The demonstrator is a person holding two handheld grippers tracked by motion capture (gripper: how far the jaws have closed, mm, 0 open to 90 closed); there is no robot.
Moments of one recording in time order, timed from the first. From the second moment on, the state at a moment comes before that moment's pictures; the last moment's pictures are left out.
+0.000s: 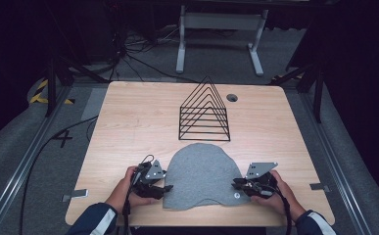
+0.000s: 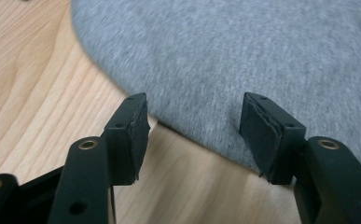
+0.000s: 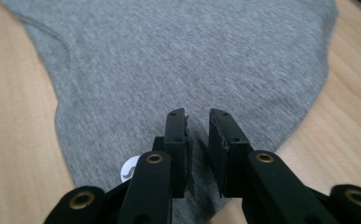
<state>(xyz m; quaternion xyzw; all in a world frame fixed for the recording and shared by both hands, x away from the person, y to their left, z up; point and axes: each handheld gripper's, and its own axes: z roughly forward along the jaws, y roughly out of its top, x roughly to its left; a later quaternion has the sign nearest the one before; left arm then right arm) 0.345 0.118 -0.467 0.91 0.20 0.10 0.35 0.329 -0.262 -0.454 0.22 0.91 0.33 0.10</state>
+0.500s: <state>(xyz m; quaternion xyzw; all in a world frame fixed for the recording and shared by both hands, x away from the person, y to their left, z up) 0.376 0.124 -0.455 0.89 0.24 0.10 0.37 0.335 -0.257 -0.441 0.26 0.89 0.35 0.14</state>
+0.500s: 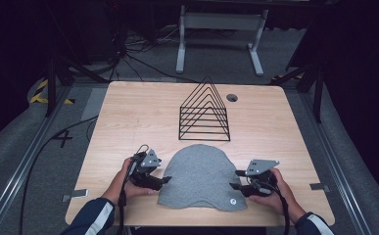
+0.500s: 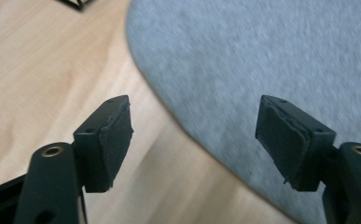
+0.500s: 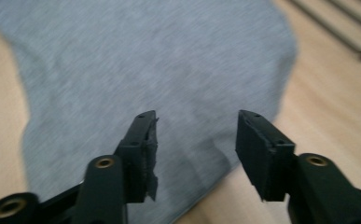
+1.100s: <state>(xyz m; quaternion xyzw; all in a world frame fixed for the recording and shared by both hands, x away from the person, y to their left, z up) 0.422 0.096 -0.467 0.90 0.26 0.08 0.33 0.399 -0.225 -0.450 0.32 0.89 0.31 0.13</state>
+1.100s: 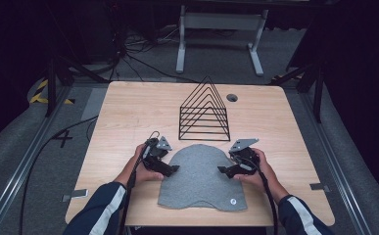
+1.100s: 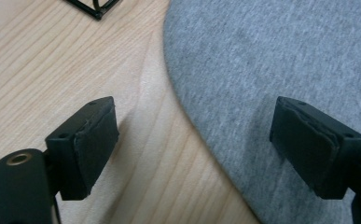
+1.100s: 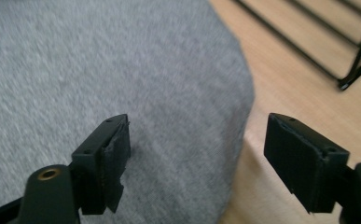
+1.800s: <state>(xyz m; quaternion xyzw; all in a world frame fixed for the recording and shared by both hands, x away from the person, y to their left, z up) 0.403 0.088 -0.462 0.90 0.24 0.06 0.34 0.389 -0.225 -0.454 0.31 0.89 0.34 0.09</state>
